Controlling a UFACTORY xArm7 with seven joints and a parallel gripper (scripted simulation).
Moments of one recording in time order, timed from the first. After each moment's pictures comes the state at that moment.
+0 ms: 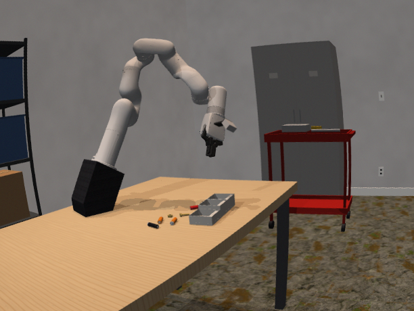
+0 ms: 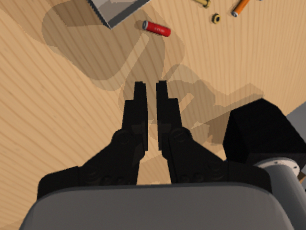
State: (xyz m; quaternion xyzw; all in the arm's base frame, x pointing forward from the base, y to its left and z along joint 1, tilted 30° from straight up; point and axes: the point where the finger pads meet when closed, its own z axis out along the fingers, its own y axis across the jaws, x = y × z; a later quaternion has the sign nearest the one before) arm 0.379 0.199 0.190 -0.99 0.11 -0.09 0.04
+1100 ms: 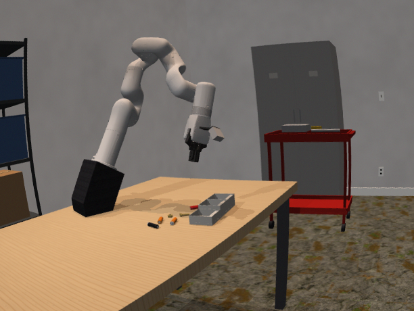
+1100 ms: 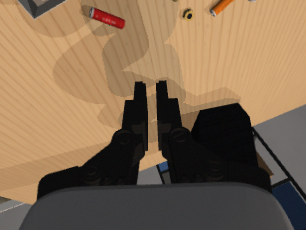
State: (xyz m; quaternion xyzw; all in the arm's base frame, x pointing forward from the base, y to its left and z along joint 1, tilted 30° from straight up) arm 0.382 0.105 0.133 -0.99 0.03 0.00 0.12
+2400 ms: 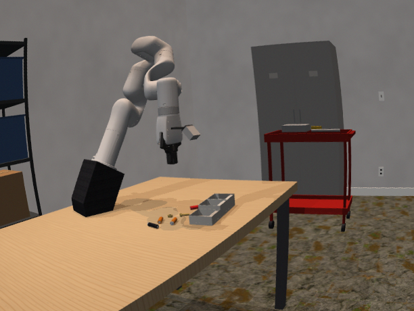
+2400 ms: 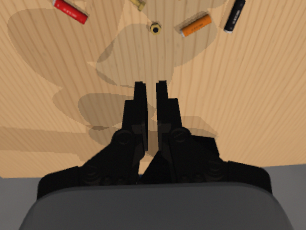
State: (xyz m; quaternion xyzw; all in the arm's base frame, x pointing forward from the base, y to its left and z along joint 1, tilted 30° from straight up) arm 0.372 0.003 0.086 -0.97 -0.04 -0.06 0.25
